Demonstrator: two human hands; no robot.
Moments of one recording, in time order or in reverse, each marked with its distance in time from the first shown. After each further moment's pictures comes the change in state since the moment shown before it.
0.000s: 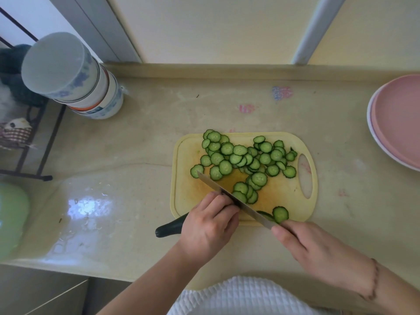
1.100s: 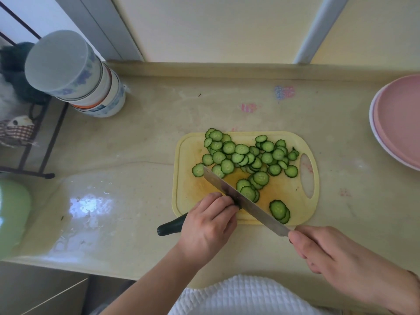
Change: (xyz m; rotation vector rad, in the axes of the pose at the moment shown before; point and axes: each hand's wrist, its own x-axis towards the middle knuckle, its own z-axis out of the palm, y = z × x) left_hand -0.009 -0.004 -0.001 0.029 -0.018 0.008; right_hand -0.027 -0.013 -0.021 0.061 -0.022 0.009
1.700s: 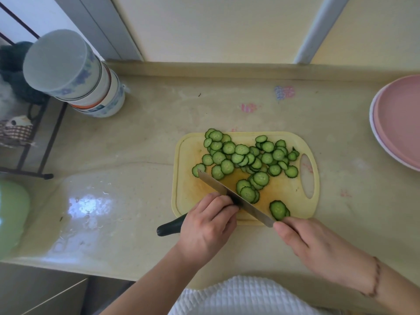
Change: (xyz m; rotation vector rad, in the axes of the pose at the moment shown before) left_hand 0.000 -0.002 0.000 -0.016 0.029 -0.004; right_hand 0.028 0.009 0.017 -0.079 0.083 -0.033
